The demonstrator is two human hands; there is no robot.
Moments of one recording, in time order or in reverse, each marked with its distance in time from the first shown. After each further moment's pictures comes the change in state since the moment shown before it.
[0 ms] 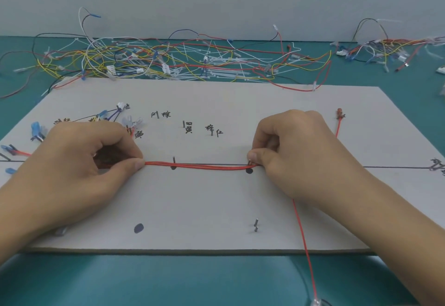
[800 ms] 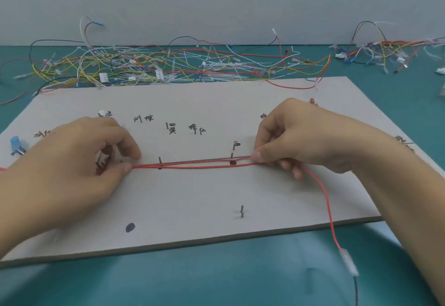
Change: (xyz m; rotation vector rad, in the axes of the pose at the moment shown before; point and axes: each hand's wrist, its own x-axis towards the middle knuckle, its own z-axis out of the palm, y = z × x) left_hand 0.007 0.005 -0.018 0.220 -0.125 -0.116; right_hand 0.034 0.020 -0.020 0.348 -0.407 0.106
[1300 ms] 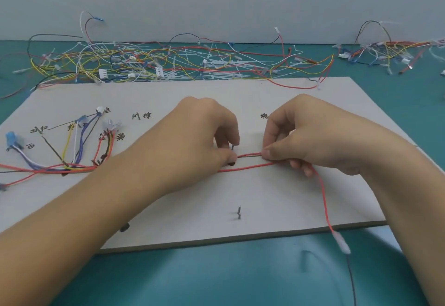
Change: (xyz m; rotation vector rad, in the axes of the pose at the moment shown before) left_hand 0.072 0.112 0.037 -0.196 -0.172 0.028; right_hand -0.003 0.003 -0.006 -0.058 0.095 -0.012
